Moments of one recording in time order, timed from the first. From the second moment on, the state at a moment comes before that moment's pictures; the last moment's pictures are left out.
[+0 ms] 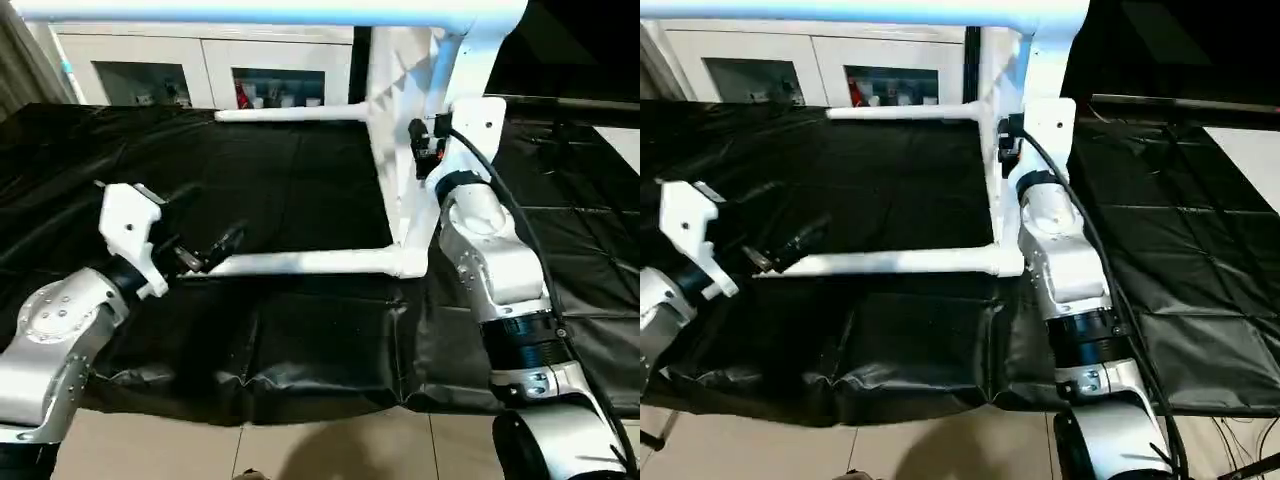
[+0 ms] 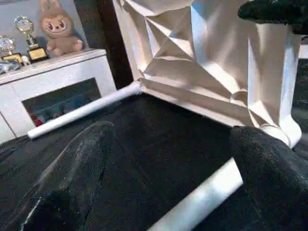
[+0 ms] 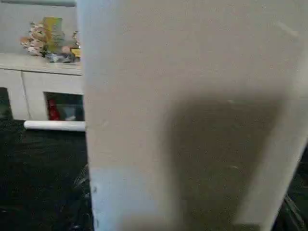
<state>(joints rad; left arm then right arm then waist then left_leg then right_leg) -0.16 0.59 0.06 -0.22 -0.42 0.24 -0.52 -0.70 -0.12 0.03 0.24 0.08 0.32 -0.18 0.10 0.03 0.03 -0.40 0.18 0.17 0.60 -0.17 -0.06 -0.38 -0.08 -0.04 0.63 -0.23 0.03</state>
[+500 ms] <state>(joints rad) -0.25 0.57 -0.10 -0.22 -0.19 0.14 -0.50 -0.61 -0.12 0.05 0.23 0.07 0.23 -0.08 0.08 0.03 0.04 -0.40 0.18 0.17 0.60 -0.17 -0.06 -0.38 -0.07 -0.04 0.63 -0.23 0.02</state>
